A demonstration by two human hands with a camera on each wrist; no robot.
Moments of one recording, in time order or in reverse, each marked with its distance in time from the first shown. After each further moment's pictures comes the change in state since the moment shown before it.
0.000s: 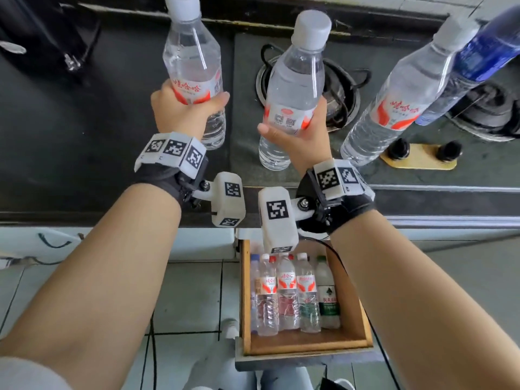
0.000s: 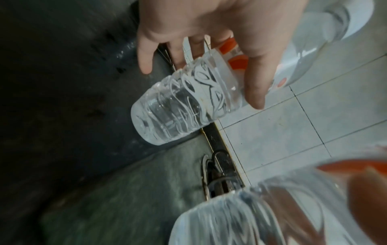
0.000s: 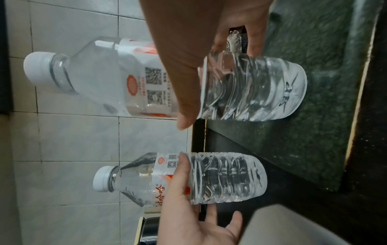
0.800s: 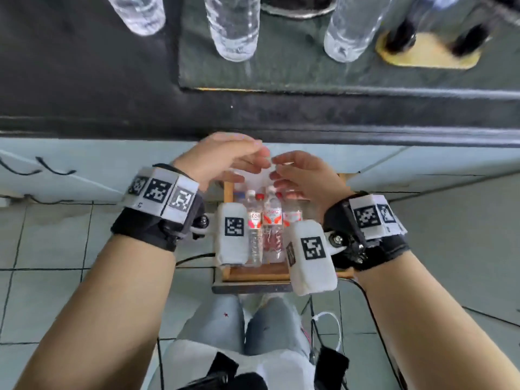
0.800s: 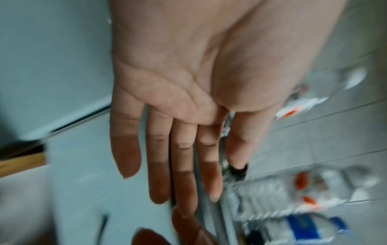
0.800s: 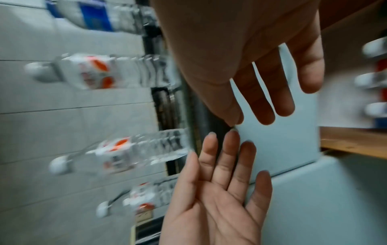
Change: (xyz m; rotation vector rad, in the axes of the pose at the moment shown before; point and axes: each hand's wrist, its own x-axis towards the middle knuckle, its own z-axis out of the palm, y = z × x) left_hand -0.171 -0.068 0.029 0.132 -0.911 -0.412; right_hand -0.128 0.095 -0.099 -0.086 -0.336 0.620
